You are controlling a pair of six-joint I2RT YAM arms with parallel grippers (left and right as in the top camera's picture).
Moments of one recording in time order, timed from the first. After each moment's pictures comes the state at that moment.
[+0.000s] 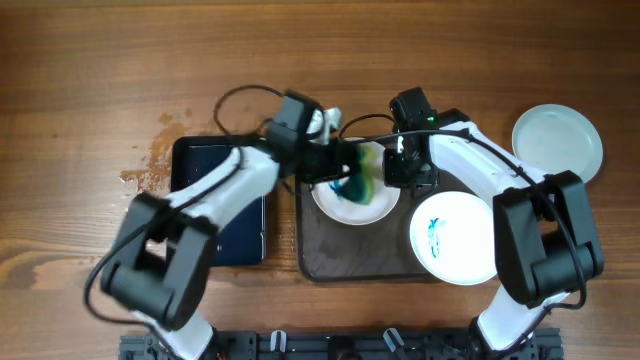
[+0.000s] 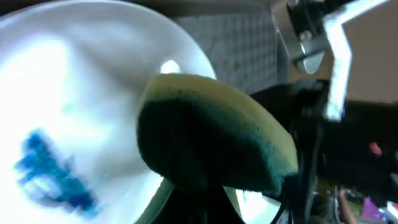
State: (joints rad) left arm -0.48 1.81 1.08 -0.27 0.66 -0.61; right arm 0.33 1.88 1.17 -0.79 -0.08 0.35
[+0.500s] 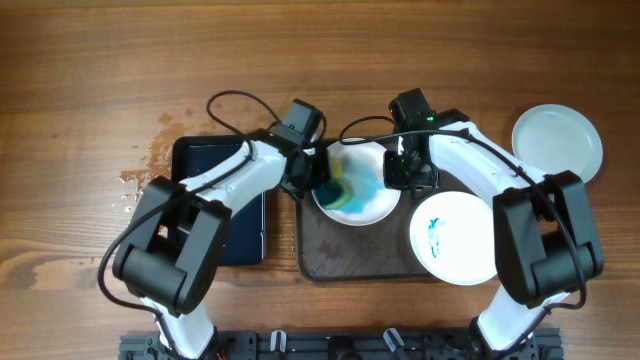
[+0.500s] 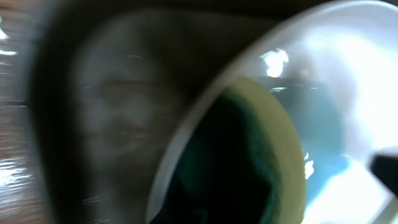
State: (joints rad) left arm -0.49 1.90 1.12 -0.51 0.25 -0.62; right arm 0.33 1.88 1.17 -0.82 -0.08 0.36
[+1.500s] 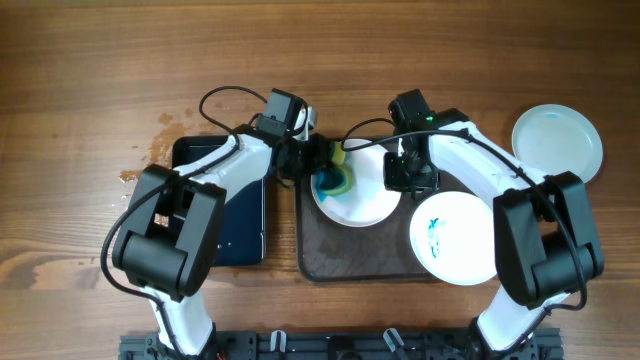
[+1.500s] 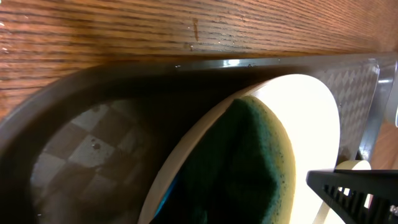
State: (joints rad) left arm -0.39 1.95 1.12 -0.32 0.48 -0.57; right arm 0.34 1.88 1.17 -0.85 -0.08 0.36
